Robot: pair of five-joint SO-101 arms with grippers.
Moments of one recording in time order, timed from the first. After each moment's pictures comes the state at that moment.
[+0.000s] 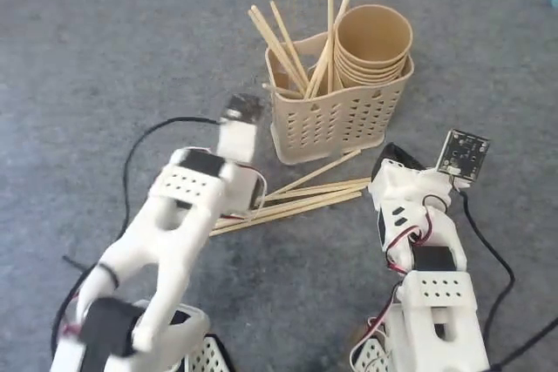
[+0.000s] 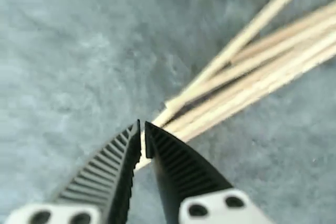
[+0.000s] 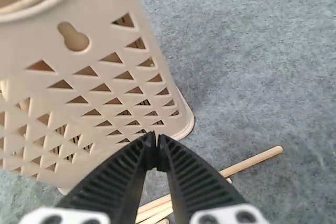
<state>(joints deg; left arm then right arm) 10.3 -18.1 45.1 62.7 8.2 -4.0 -59.3 83.3 13.9 -20.3</state>
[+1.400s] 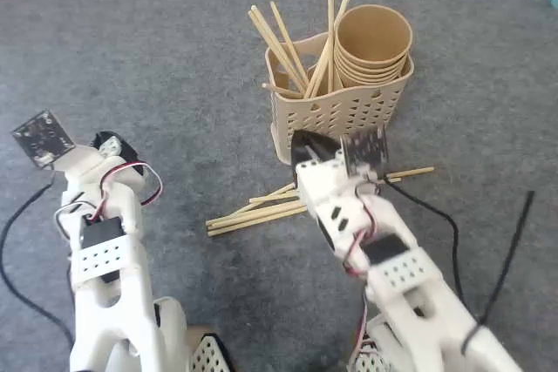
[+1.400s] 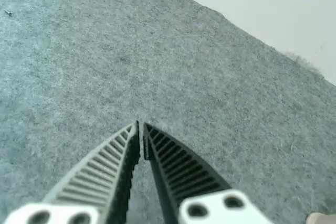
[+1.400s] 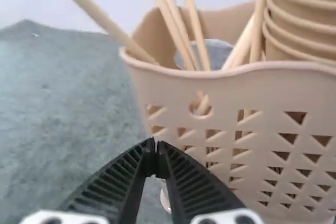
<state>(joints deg) -26.5 -43.9 73.7 12.3 23.4 -28.1 -42.0 74.6 -4.4 -7.7</state>
